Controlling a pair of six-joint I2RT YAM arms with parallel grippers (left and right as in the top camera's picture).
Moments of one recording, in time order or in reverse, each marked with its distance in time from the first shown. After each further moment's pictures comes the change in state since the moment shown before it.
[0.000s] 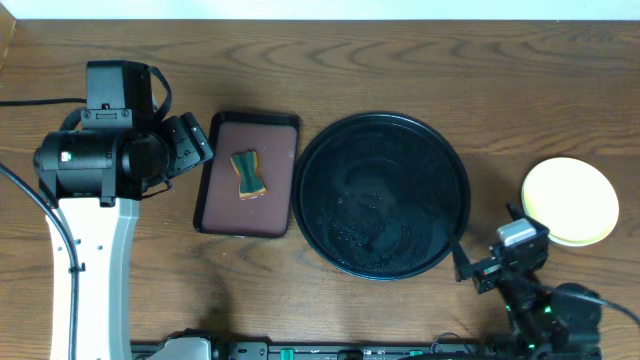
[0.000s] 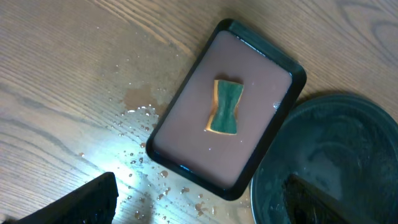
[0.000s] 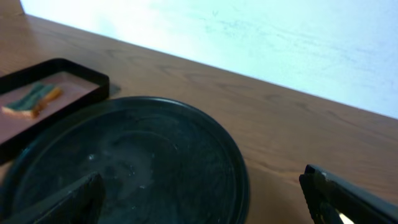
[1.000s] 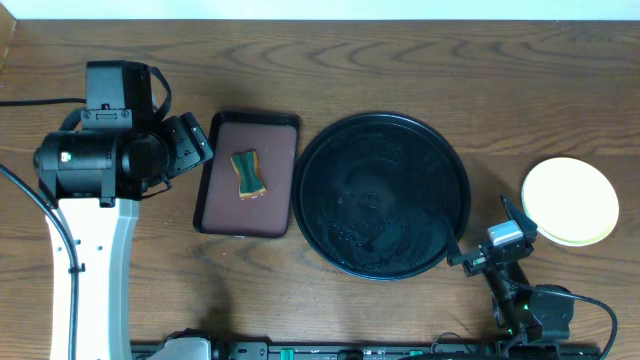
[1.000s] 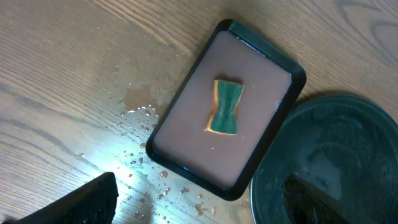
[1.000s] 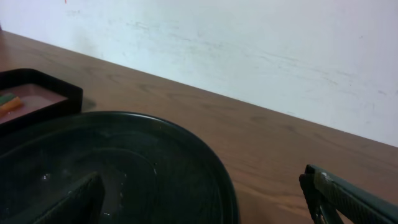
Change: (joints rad) left arm 0.000 -0.001 0.000 0.000 0.000 0.000; right arm -0.019 -0.087 -0.328 0.418 0.014 -0.001
